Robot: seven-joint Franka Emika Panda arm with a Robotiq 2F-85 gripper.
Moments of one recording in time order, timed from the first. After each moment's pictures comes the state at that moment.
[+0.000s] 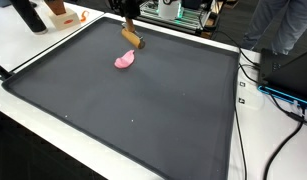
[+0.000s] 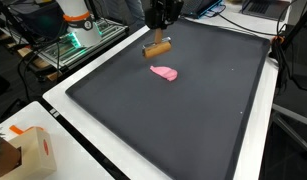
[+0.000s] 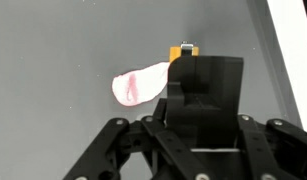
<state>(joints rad) 0.04 0.04 0.06 -2.13 -0.19 2.01 -1.02</state>
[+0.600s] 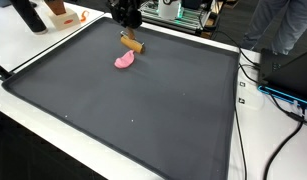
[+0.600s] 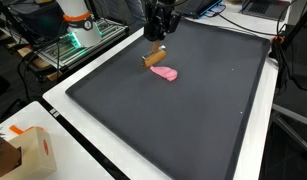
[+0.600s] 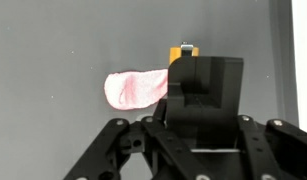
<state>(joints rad) 0.04 0.05 0.06 -2.23 -0.25 2.15 -1.17</state>
